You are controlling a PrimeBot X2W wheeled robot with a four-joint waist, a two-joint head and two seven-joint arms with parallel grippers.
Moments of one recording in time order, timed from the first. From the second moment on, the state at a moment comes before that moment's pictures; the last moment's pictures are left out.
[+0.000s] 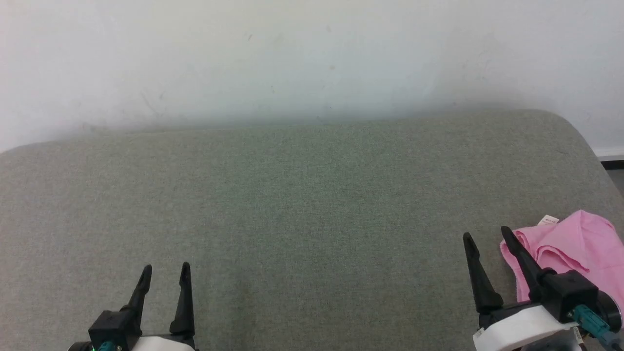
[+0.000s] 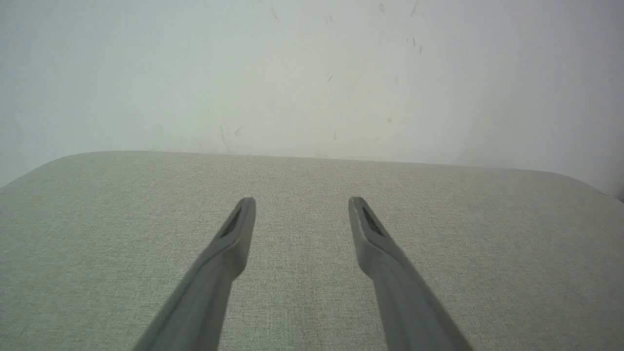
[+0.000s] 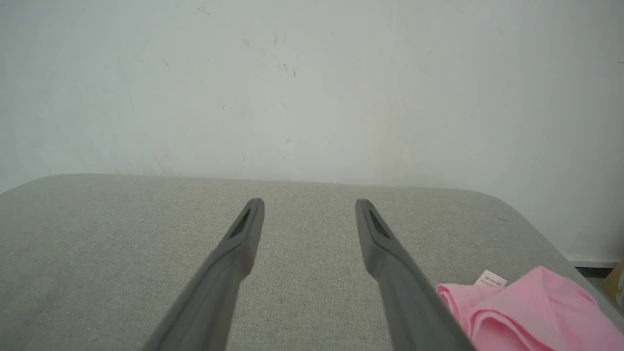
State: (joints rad) left arm 0.12 0.12 0.02 0.11 -0.19 -0.04 -0.26; right arm 0.12 -0.05 0.03 -0.06 0.10 0.13 -0.12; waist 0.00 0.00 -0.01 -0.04
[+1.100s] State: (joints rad) left arm 0.11 0.10 0.02 0.10 -0.16 -0.04 -0.21; right arm 0.11 -0.05 0.02 -0.06 0.09 0.13 -0.10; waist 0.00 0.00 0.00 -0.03
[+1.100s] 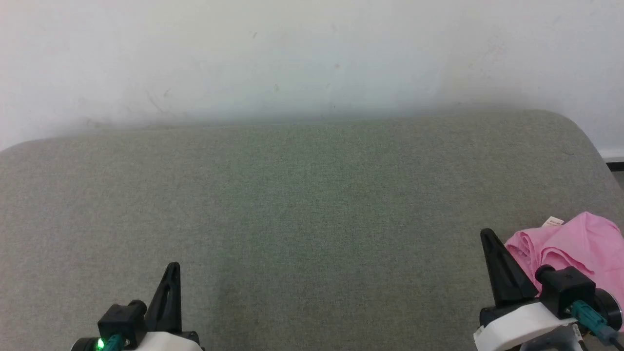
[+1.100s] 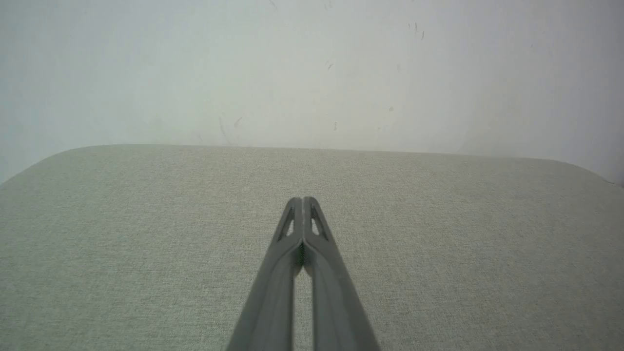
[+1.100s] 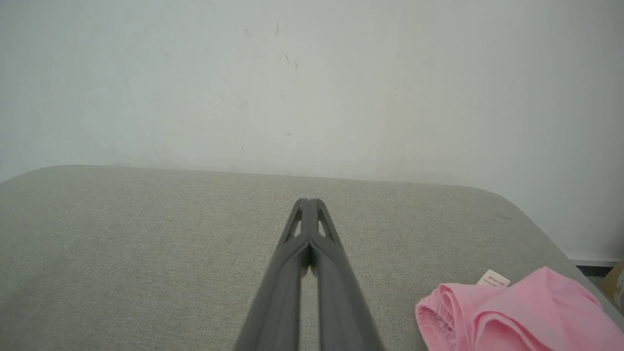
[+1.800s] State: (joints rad) left arm 0.09 0.10 0.01 0.08 -0.13 -0.03 -0.17; right arm 0.09 -0.05 0.02 -0.05 0.07 0.13 -0.08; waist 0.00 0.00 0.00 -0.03
